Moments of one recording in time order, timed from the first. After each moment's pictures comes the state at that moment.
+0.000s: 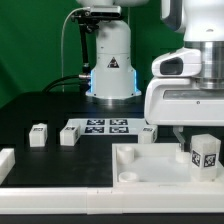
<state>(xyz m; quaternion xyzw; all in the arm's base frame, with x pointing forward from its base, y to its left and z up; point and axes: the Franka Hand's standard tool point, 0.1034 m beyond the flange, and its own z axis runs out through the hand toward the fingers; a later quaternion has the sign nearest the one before) 0.619 0.133 0.069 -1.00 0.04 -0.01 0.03</state>
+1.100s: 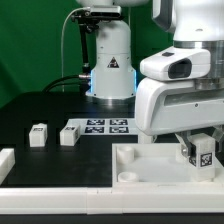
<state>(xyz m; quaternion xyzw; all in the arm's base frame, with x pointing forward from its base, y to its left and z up) 0.624 0.116 0.069 -0.99 -0.16 -0.02 0.01</state>
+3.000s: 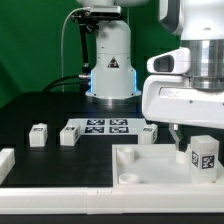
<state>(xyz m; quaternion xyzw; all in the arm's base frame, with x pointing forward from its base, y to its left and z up) 0.627 0.126 0.068 -0.97 0.22 -0.03 0.02</state>
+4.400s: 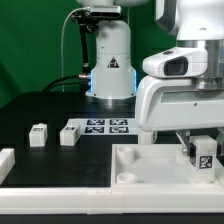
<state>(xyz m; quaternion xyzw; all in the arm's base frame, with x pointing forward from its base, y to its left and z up) 0.629 0.119 0.068 -1.00 -0.03 -0.05 0.00</state>
